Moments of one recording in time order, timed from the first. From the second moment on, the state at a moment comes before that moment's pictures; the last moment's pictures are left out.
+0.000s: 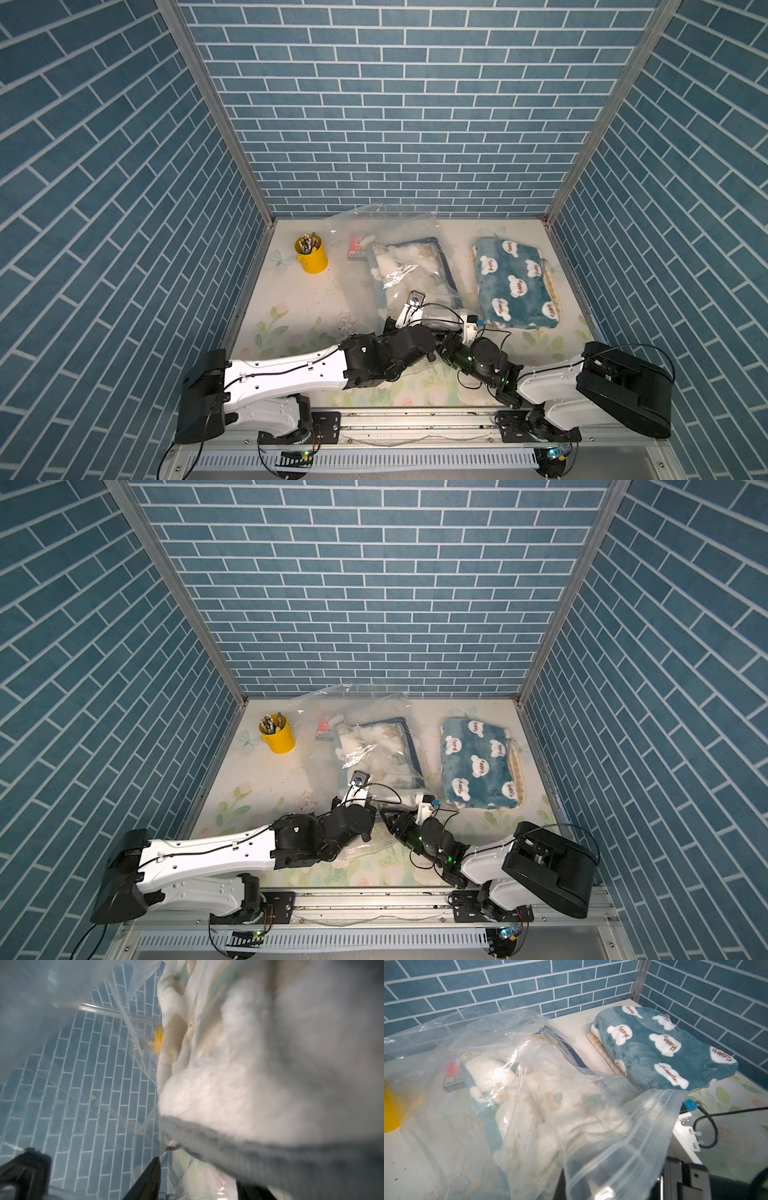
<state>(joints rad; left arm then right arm) -1.29 1.26 0.91 -0.34 -0.71 -0.53 1.05 1.38 0.14 1.01 0.12 1.39</state>
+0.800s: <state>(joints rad) -1.29 1.28 0.91 -0.33 -0.71 -0.53 1.05 1.49 0.15 1.14 0.11 1.45</state>
